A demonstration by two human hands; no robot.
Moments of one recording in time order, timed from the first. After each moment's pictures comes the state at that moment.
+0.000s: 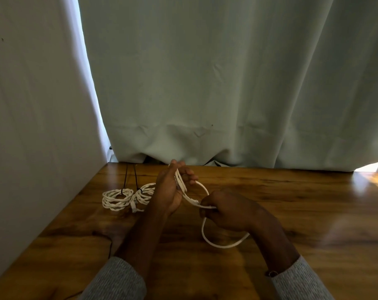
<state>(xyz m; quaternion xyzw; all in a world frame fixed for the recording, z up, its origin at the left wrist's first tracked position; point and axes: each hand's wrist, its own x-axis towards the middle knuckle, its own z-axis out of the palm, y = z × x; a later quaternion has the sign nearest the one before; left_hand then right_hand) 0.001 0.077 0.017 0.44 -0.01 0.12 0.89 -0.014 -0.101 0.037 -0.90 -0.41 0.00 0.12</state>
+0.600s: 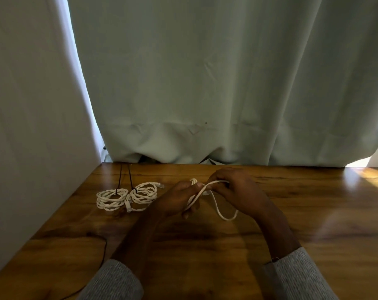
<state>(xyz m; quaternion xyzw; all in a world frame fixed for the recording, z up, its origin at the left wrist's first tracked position) -0.016 0.071 0.005 0.79 -0.11 -0.05 0.60 0.006 -0.132 0.038 -0.86 -0.38 -0.18 0.29</state>
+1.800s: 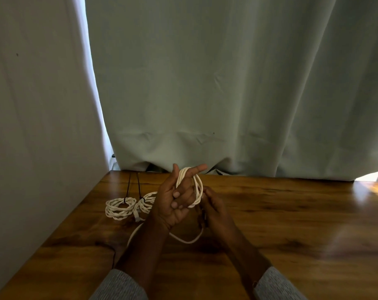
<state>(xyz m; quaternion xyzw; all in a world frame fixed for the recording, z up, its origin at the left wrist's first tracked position) -0.015 0.085 0.021 0.28 -0.29 -0.13 0.91 -0.006 -0.055 -0.022 -0.69 -0.28 -0.03 0.67</state>
